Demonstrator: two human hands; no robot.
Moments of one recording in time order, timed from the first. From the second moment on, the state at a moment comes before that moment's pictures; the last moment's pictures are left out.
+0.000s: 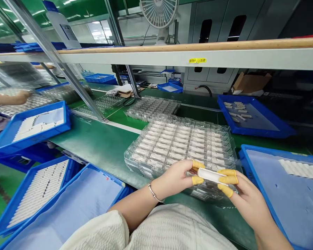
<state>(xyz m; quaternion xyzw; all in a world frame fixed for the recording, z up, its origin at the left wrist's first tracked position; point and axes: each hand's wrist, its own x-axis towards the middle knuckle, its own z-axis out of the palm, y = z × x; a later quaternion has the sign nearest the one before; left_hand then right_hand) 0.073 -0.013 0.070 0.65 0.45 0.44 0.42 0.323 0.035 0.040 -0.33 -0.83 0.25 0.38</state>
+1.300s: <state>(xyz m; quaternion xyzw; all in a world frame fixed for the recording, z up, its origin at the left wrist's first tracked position) 0.106 0.011 0.061 0.85 0.42 0.25 0.18 0.349 0.057 0.060 -0.40 -0.89 0.19 0.10</state>
